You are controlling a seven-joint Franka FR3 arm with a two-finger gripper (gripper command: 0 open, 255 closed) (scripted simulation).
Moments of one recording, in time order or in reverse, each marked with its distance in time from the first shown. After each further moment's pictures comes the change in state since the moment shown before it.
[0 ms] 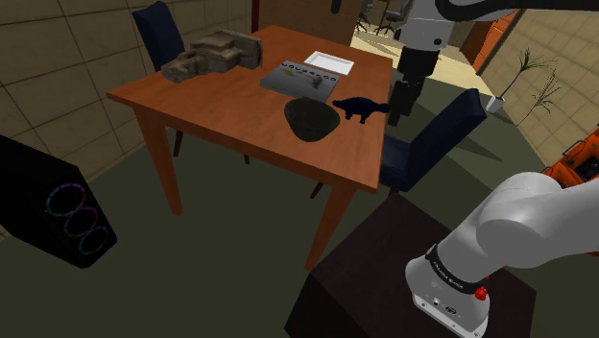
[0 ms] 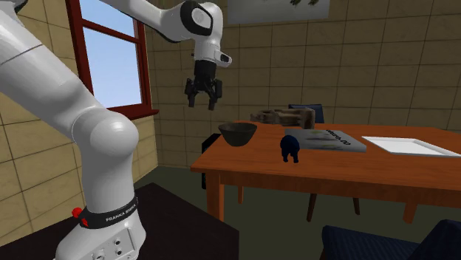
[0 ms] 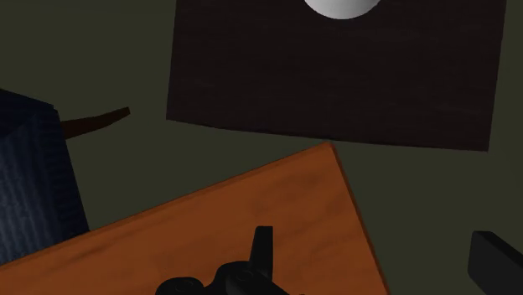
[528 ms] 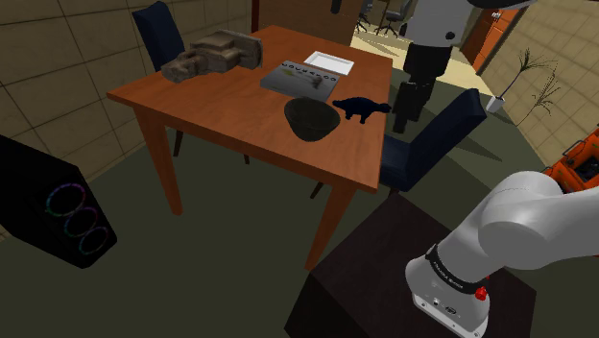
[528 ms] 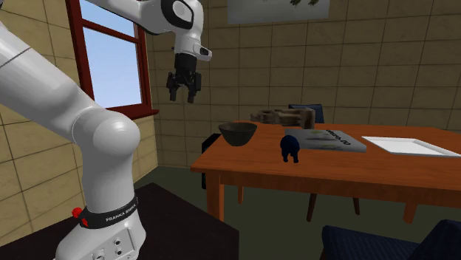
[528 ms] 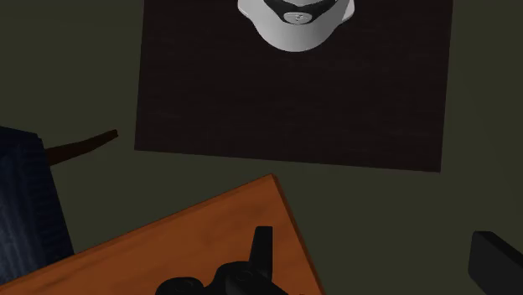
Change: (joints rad) arm 0.040 -0.103 0.106 -0.004 0.082 -0.121 0.145
